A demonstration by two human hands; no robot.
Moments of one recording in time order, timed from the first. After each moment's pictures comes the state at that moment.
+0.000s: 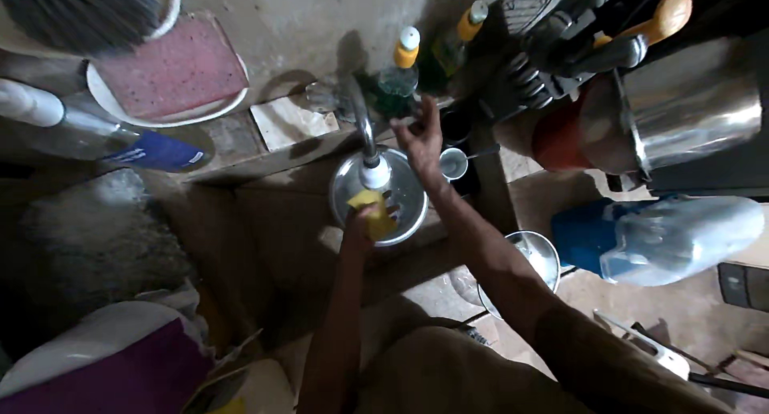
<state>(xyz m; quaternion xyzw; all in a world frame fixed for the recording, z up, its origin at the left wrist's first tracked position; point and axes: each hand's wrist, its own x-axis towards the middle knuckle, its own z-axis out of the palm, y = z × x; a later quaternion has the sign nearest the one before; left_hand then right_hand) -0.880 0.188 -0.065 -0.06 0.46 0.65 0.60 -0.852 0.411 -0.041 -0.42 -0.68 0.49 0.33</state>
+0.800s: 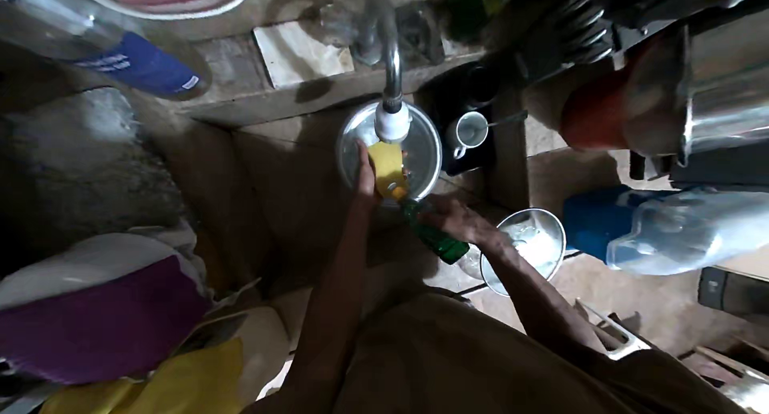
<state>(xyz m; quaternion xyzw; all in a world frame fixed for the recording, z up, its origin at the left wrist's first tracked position) -0.887 0.219 -0.097 -0.11 0.40 0.67 0.62 -0.701 0.303 0.044 -0.38 -0.72 0.53 -0.24</state>
